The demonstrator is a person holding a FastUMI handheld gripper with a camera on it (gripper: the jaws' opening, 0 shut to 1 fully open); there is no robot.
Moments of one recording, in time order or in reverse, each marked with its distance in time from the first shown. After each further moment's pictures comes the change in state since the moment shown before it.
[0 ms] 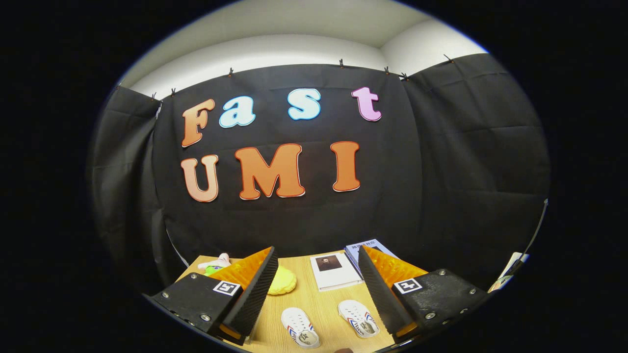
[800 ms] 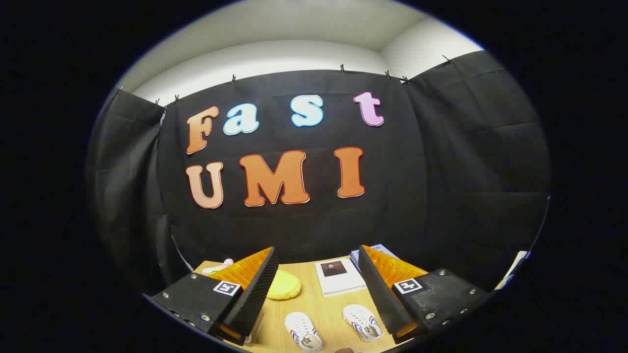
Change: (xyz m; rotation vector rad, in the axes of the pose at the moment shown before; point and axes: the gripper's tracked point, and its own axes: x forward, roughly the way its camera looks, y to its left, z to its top) arm 0.002 0.001 0.000 0.005 -0.040 0.028
